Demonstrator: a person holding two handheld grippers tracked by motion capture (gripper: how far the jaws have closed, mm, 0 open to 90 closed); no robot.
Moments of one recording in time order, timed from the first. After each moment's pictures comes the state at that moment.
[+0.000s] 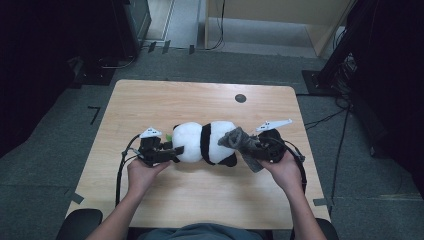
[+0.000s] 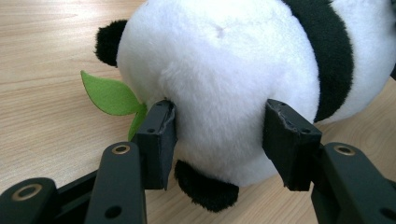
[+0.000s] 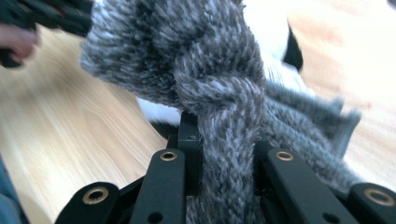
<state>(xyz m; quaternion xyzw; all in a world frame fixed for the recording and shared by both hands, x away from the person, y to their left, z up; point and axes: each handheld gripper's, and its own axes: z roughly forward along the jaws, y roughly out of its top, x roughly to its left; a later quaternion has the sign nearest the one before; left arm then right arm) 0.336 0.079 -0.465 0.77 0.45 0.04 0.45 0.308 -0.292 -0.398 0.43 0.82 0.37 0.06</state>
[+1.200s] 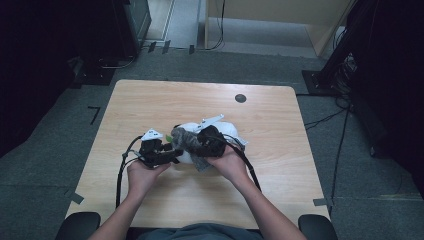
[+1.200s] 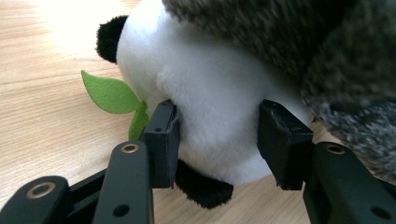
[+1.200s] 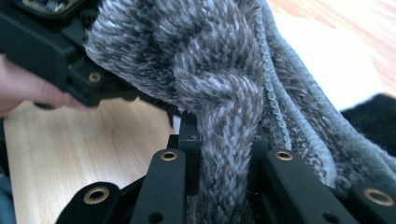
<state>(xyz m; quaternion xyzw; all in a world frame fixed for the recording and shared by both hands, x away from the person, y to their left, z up) 0.330 0.075 -0.465 0.78 0.44 0.06 0.44 0.340 -0.142 -0.417 0.32 0.87 0.37 0.03</state>
